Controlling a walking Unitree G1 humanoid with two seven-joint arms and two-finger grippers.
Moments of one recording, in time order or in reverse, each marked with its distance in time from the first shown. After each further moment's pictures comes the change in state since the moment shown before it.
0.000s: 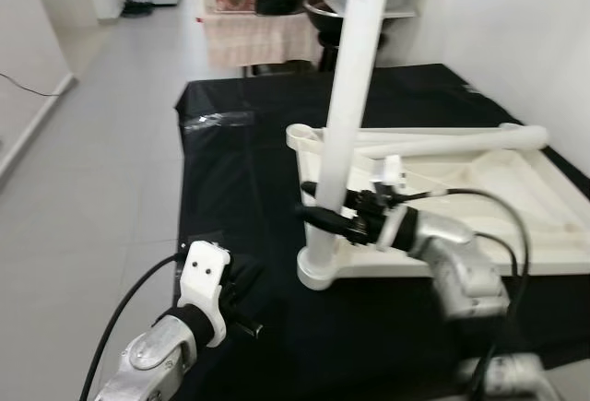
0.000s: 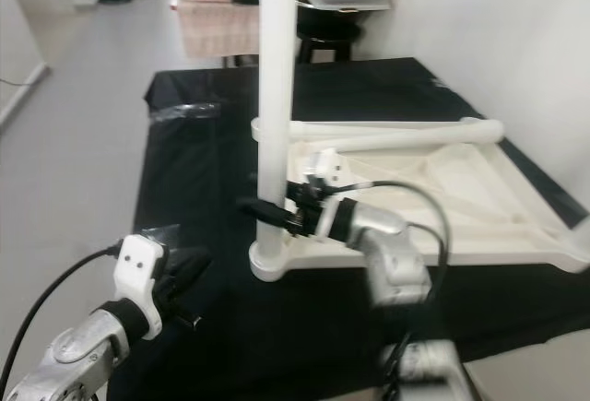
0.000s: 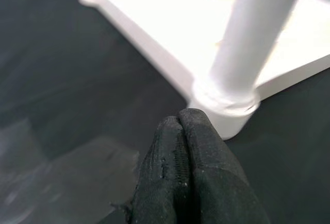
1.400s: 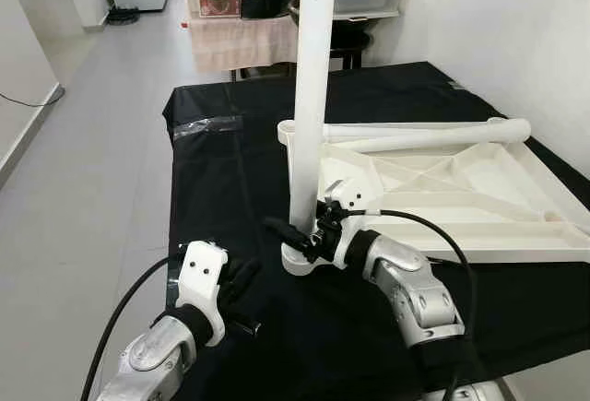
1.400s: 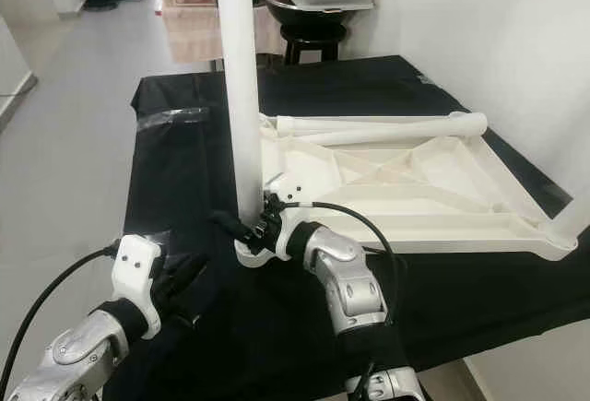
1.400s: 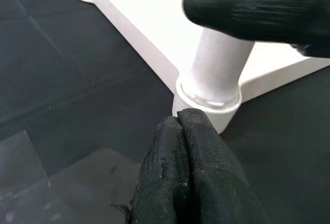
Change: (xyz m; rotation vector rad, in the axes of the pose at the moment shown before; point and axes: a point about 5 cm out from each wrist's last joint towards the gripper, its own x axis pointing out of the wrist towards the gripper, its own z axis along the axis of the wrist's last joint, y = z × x) left arm 0.003 0.002 0.004 0.016 -0.014 0.025; right arm 0.012 -0.005 0.006 0.024 0.036 0.332
